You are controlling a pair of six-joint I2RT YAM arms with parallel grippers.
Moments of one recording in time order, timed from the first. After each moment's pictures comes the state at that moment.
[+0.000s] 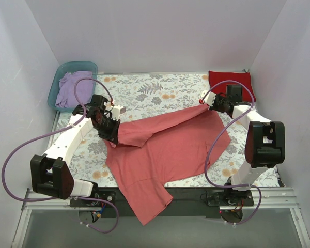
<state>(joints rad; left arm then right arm) -0.23 1.37 1.12 -1.05 0.36 0.17 0.02 1.69 1.07 -0.15 -0.36 -1.24</state>
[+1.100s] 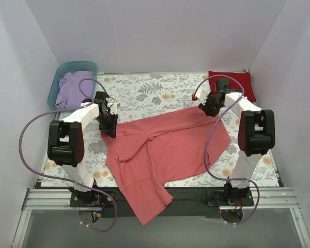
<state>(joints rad) -0.13 1.74 1.19 -0.83 0.24 0.05 0.09 1.88 1.37 -0.61 -0.34 -1.06</state>
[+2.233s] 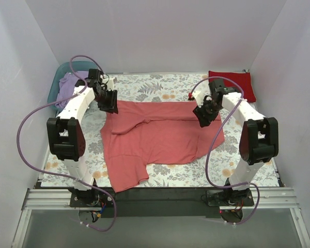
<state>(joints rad) -0.08 1.89 1.63 -0.92 0.30 0.04 0.17 1.76 1.41 -0.90 -0.35 -0.74</state>
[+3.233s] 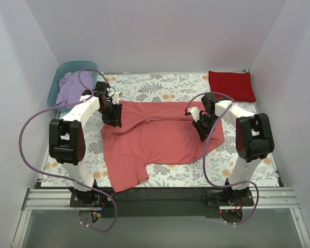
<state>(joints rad) -0.15 1.79 1.36 -0.86 0.30 0.03 0.26 1.83 1.21 -0.90 -0.32 -0.60</state>
